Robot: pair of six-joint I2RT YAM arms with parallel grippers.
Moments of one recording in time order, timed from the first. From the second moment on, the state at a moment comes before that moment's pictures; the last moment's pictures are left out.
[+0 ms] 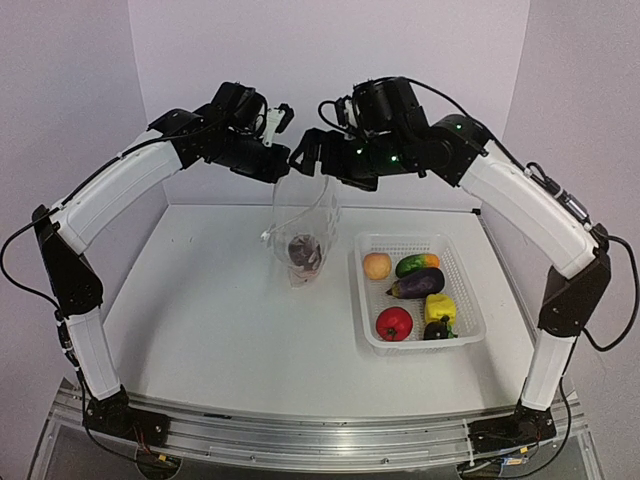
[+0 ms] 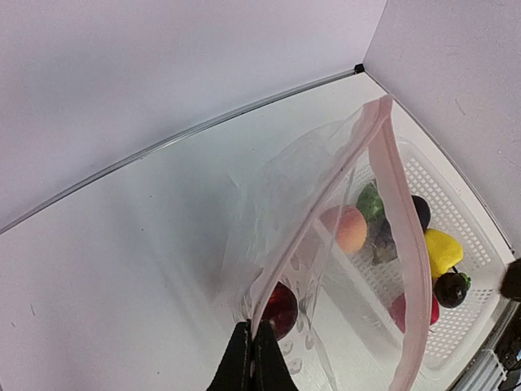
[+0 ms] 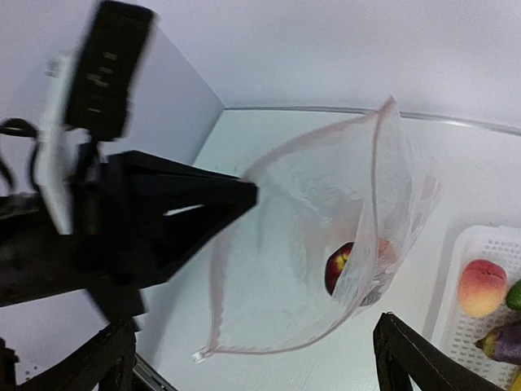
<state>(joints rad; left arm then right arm) -0.74 1.85 2.11 -0.87 -0.05 -0.15 0.94 1.89 2.21 -0.84 0.16 0.64</state>
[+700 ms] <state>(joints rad) -0.73 1.85 2.10 -0.87 -0.13 -0.10 0.48 1.99 1.90 -1.07 -0.02 0.76</state>
